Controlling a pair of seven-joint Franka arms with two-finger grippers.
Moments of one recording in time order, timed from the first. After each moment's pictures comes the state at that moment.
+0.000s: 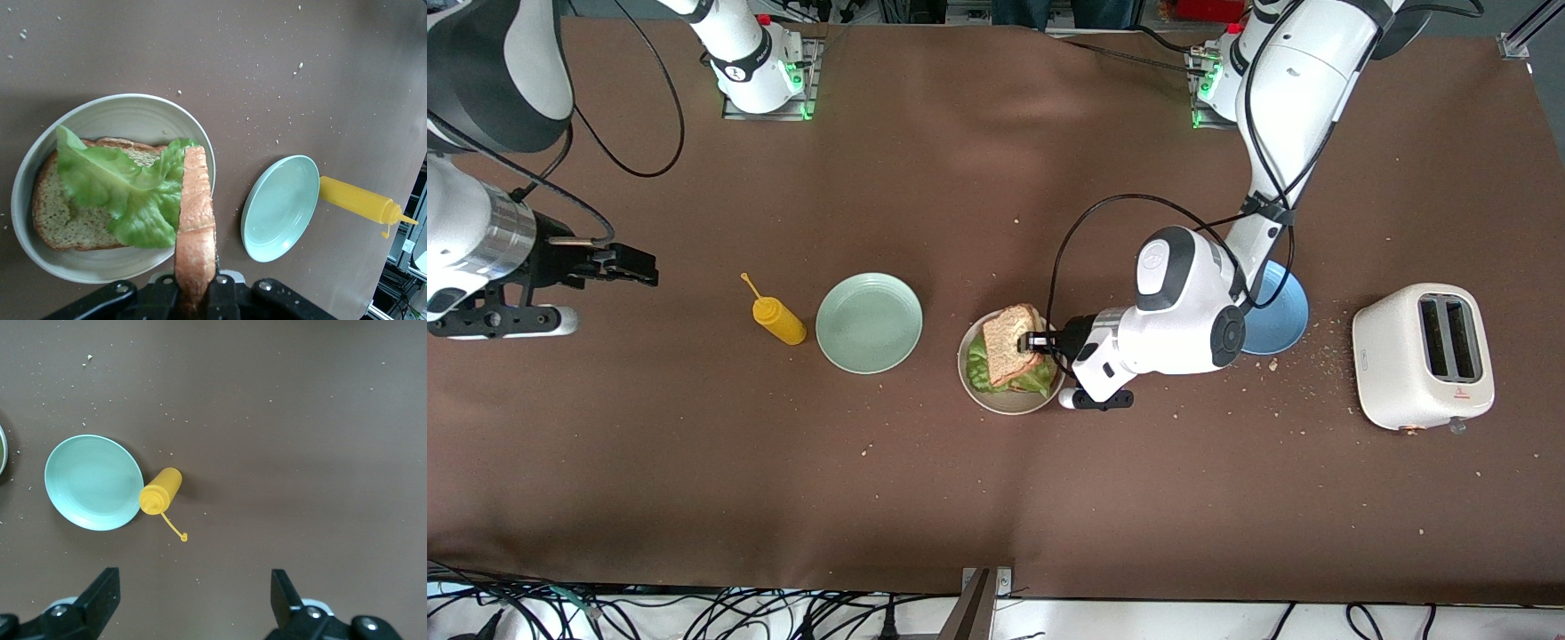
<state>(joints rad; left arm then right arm) -0.31 0.77 -0.22 -1.35 -0.69 2.17 -0.16 0.17 0.28 -0.12 -1.35 0.04 1.51 0.01</state>
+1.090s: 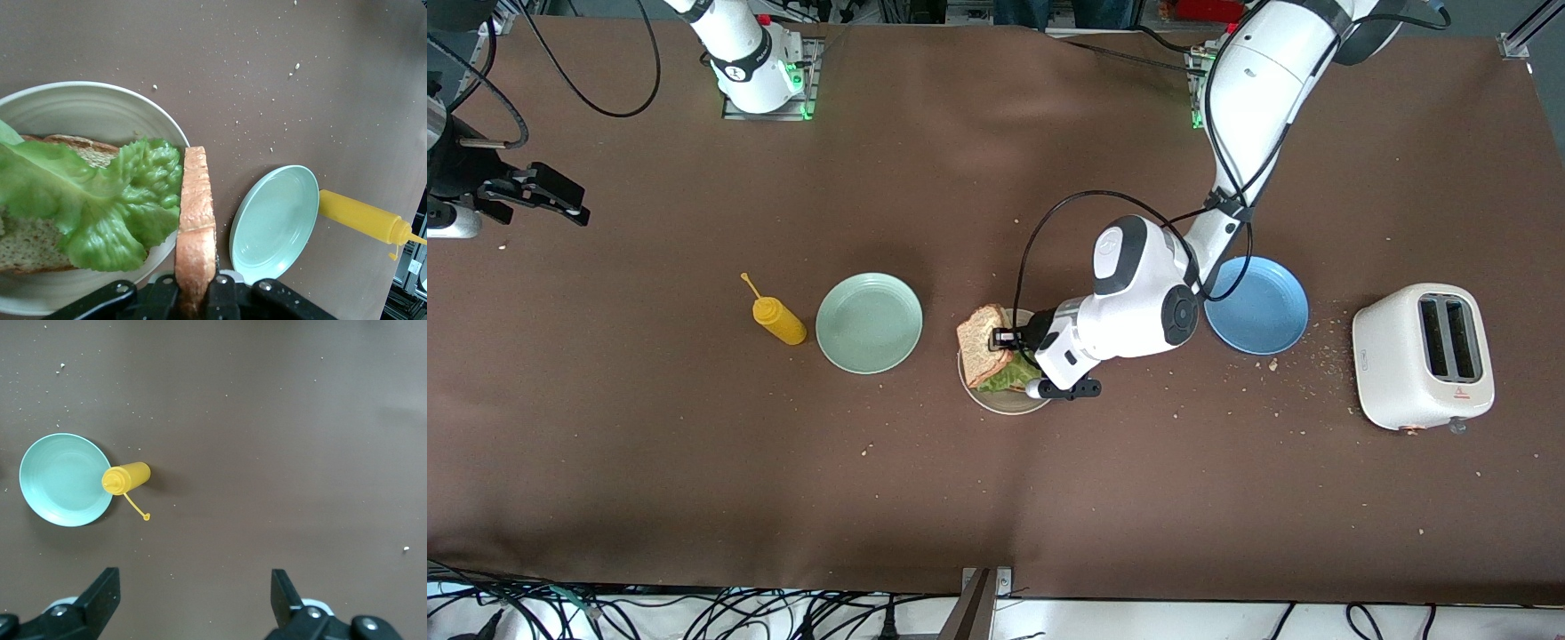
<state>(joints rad) -0.39 0.81 -0.22 -1.35 -0.69 2.29 -0.21 -0.02 -0.03 0.01 -1.69 -0.02 1.66 -0.01</state>
